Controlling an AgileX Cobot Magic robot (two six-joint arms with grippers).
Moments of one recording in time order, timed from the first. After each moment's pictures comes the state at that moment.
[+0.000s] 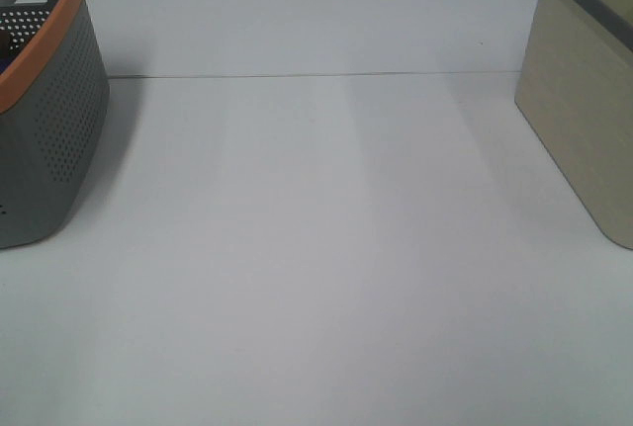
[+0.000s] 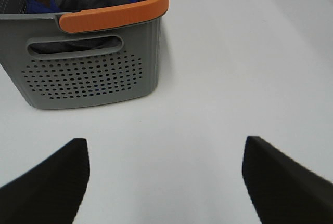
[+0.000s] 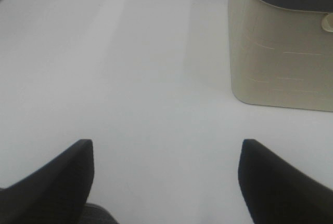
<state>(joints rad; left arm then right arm) 0.05 0.00 -0.50 -0.16 1.04 0.09 0.07 0.00 -0.50 0.07 1.07 -0.09</state>
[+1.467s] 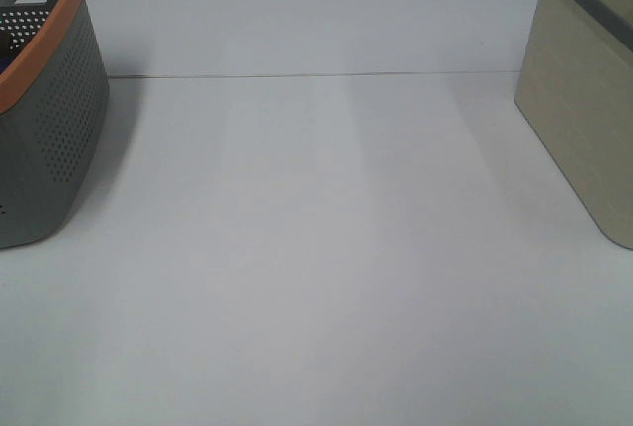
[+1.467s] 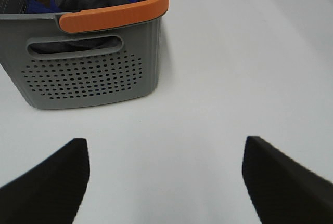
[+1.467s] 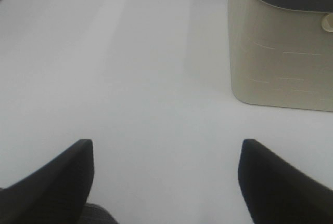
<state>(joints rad) 0.05 0.00 -0.50 -0.16 1.04 0.09 0.07 0.00 -0.50 0.07 1.07 -0.09</state>
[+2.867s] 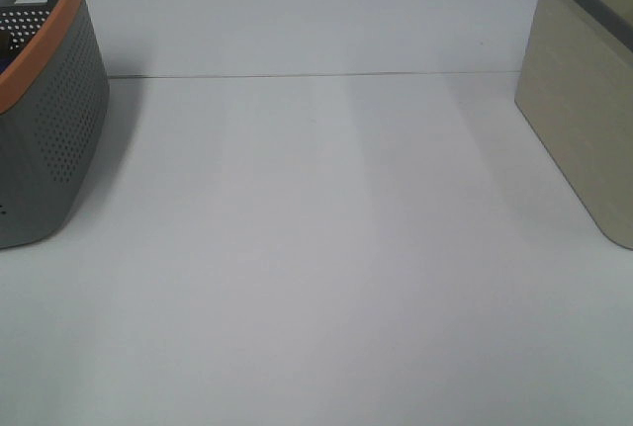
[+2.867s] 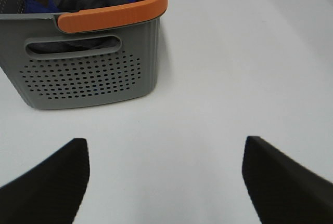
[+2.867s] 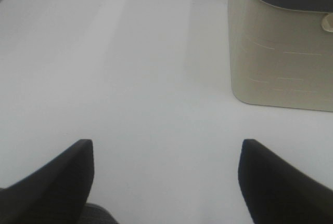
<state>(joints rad) 0.05 0.00 -0.50 -0.17 1.04 0.09 0.07 0.00 -0.50 0.07 1.07 -0.09</state>
